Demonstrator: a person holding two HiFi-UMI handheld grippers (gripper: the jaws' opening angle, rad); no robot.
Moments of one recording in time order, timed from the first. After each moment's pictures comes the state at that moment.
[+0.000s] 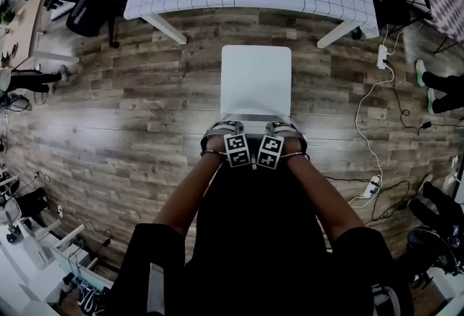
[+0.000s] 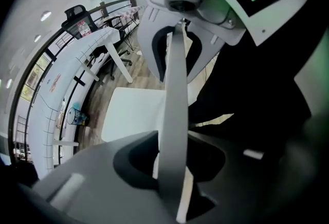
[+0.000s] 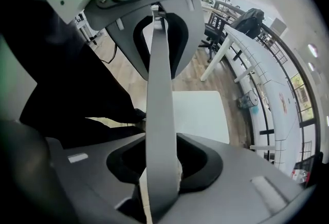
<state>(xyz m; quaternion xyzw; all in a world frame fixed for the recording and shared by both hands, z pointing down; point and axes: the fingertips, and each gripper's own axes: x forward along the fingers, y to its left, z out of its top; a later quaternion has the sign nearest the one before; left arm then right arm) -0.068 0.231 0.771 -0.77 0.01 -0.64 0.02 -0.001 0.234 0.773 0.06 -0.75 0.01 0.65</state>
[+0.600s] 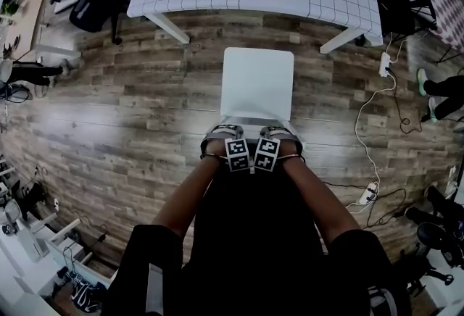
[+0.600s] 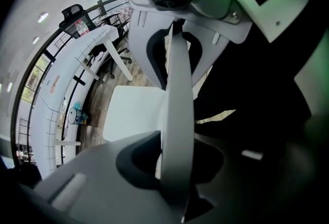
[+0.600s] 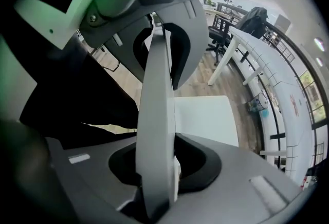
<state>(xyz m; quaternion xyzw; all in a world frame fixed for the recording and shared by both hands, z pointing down) -0.069 0.229 0.778 -0.75 0.01 -0.66 0.02 -0.020 0.236 0.777 0.02 -0.78 0.03 0.63</state>
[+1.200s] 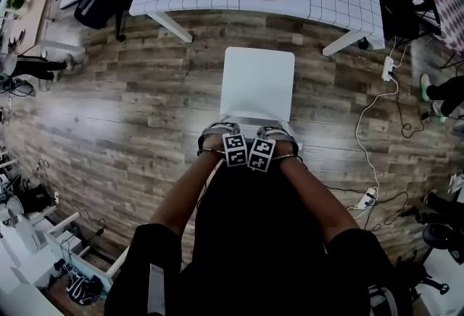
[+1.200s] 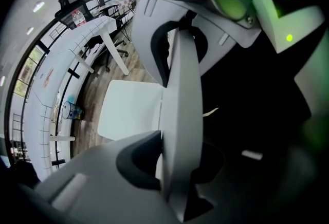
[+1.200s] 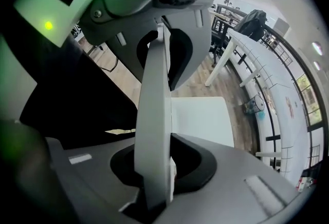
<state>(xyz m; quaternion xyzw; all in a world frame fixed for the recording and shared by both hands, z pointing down) -0.064 0.223 0.777 -0.74 -0.01 -0.68 -0.01 -0.015 0.226 0.774 0.03 -0.78 0.02 0.63</state>
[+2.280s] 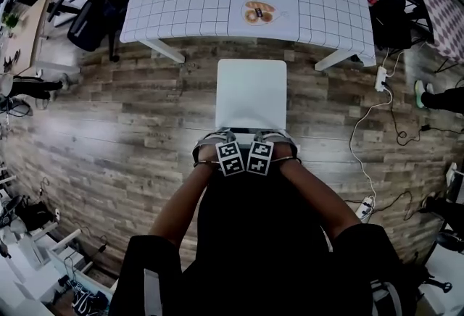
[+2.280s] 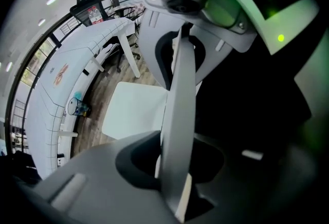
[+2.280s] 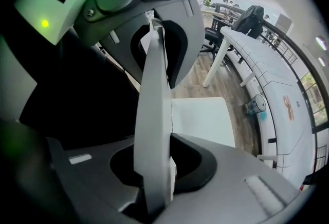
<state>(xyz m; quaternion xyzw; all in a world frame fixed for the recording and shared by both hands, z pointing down) -0.045 0.138 0.750 -0.75 0.03 -0.66 -0.04 0.003 0.141 0.755 0.01 -0.78 0.03 0.62</state>
